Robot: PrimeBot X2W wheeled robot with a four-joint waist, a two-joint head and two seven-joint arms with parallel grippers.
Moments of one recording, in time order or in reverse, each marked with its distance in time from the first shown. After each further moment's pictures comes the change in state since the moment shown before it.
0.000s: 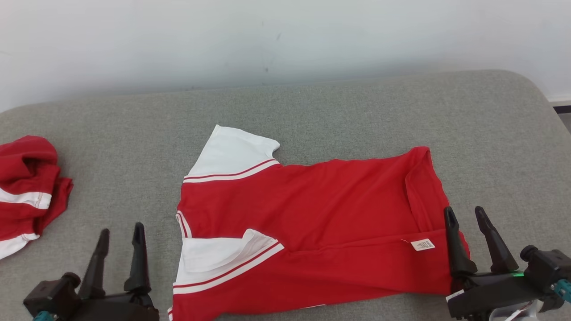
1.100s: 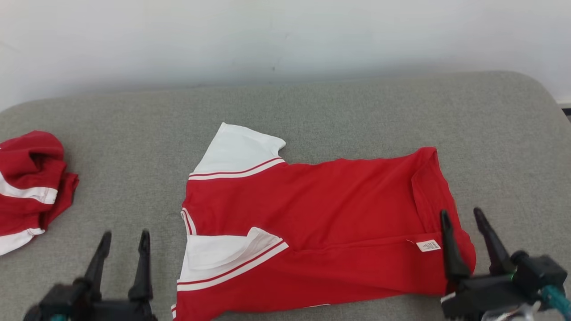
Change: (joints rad) left arm 0.045 -0.059 0.110 -0.023 0.303 -0.095 0.000; right arm 0.008 0.062 -0.028 0.031 -0.171 0.000 -0.081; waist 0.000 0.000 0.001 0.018
